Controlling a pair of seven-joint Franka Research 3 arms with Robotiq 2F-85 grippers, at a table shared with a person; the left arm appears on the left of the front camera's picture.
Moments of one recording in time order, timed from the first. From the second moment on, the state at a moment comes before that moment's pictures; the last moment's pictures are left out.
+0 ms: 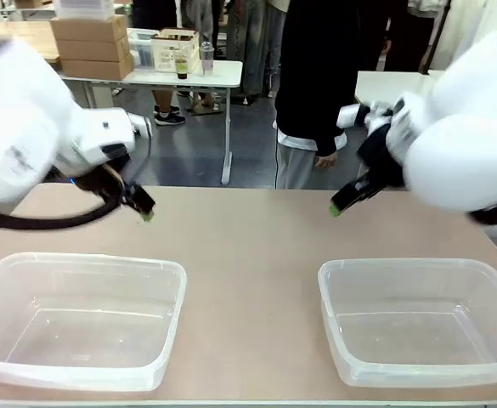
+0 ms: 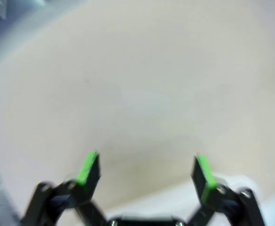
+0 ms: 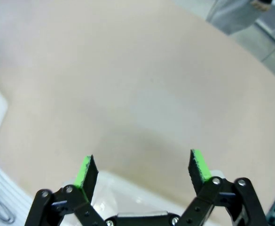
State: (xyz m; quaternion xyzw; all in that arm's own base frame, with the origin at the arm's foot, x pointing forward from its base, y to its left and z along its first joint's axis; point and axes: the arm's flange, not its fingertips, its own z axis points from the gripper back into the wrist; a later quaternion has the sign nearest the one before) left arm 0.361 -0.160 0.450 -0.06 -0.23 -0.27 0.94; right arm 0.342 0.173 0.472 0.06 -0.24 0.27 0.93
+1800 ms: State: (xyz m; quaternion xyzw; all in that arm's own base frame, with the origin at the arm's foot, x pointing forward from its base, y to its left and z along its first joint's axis) left arm 0.300 0.057 0.526 -0.56 -0.15 0.06 0.82; right arm 0.274 -0.093 0.567 0.57 -0.28 -0.02 0.77
